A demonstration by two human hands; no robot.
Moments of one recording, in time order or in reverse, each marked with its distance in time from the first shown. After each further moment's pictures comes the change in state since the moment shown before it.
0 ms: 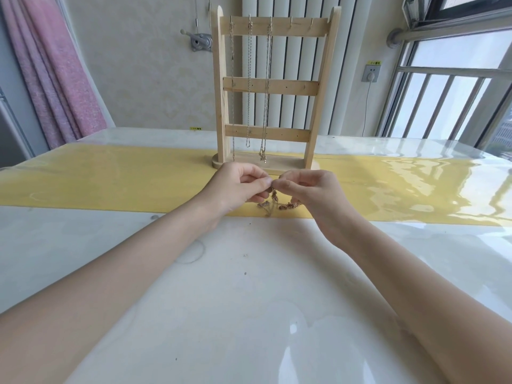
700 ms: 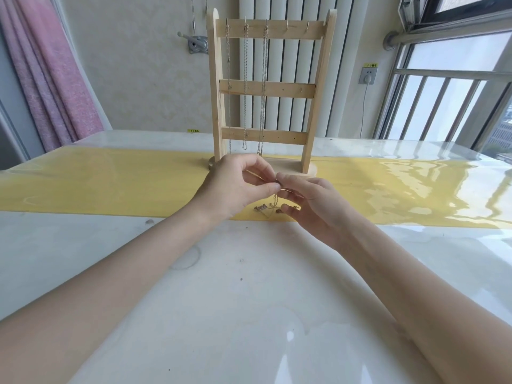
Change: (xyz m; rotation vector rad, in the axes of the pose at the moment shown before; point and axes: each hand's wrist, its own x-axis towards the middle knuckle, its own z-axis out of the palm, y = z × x) left_hand -0.004 0.014 0.004 0.232 0.090 0.235; right_hand 0.003 0.000 -0.002 0.378 -0.126 0.168
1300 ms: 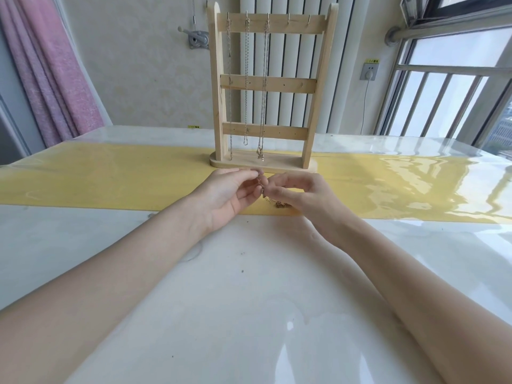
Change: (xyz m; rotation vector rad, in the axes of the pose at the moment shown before) left_hand 0.004 -0.012 0.004 -0.864 0.042 -0.563; right_hand -0.001 0.010 -0.003 -0.469 -0.061 -0.214
